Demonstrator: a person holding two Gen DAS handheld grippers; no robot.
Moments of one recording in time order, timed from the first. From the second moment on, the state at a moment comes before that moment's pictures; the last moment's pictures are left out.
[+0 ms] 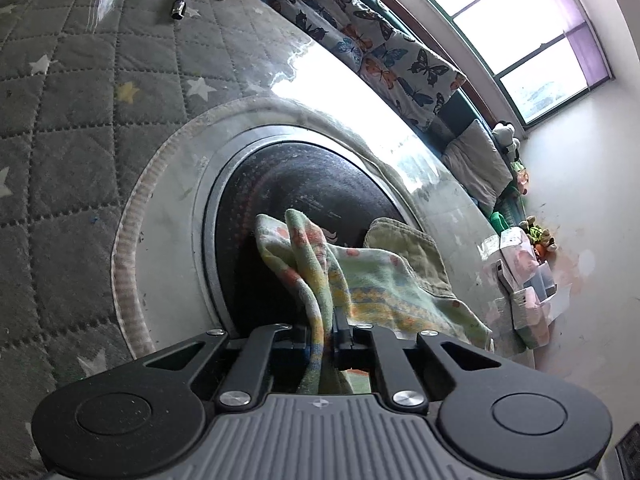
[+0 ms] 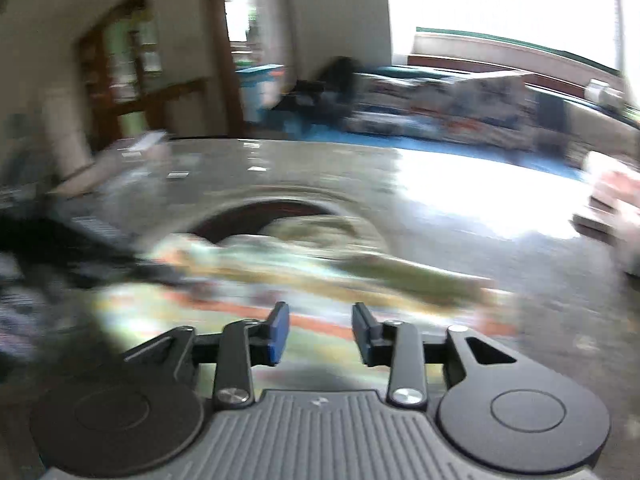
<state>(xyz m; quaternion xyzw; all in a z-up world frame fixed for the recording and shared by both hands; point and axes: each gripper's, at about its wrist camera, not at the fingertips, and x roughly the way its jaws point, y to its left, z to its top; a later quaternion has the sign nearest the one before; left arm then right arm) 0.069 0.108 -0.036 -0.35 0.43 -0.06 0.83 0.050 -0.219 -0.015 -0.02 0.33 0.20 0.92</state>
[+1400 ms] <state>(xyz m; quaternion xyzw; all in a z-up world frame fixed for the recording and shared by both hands) 0.124 -0.071 0.036 -0.18 0.39 -0.24 0.87 0.022 -0.387 0.030 0.05 0.25 -0.03 0.97</state>
